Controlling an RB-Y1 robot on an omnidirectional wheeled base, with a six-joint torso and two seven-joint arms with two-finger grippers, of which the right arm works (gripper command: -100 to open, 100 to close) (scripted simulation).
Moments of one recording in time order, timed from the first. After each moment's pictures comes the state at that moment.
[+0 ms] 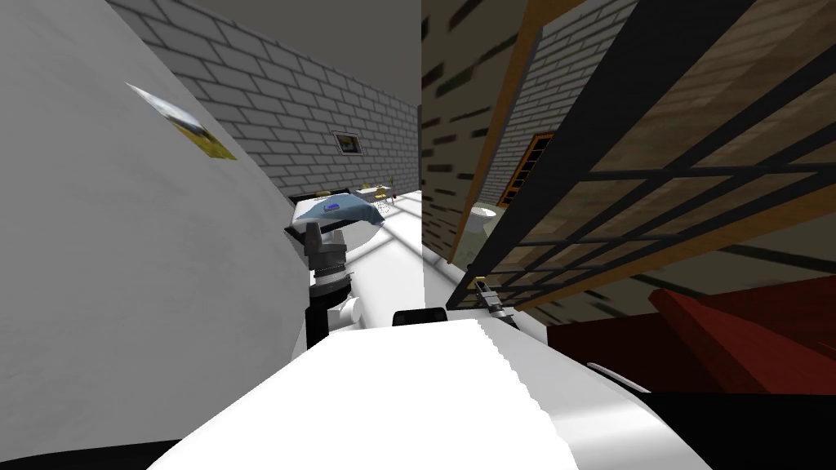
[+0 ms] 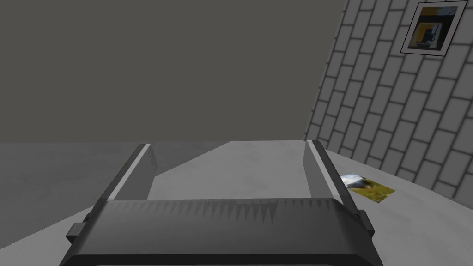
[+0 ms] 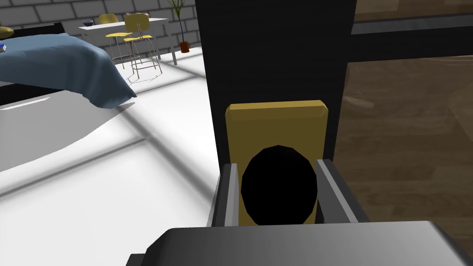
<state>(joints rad) 0.18 -0.62 0.75 -0.75 -0.83 -1.21 -1.66</state>
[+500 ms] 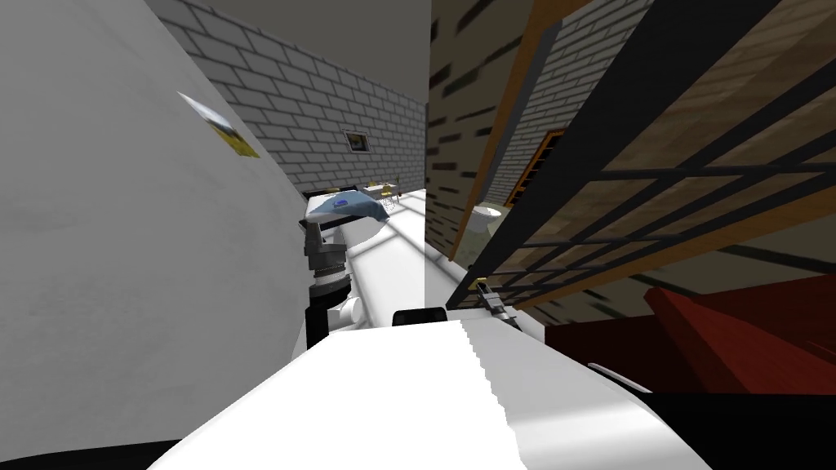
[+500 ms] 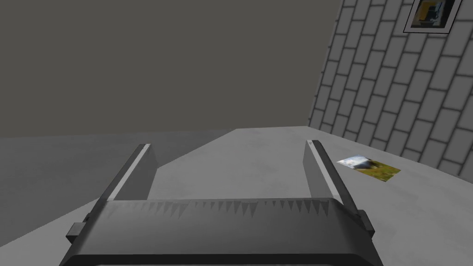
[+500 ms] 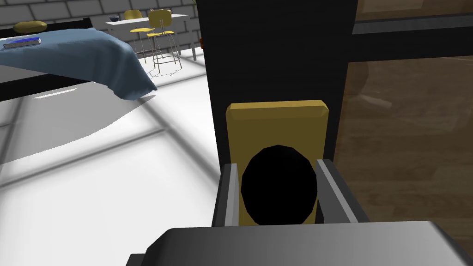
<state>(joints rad) 0.18 -0.63 0.77 -0.72 -0.82 -1.25 -1.68</state>
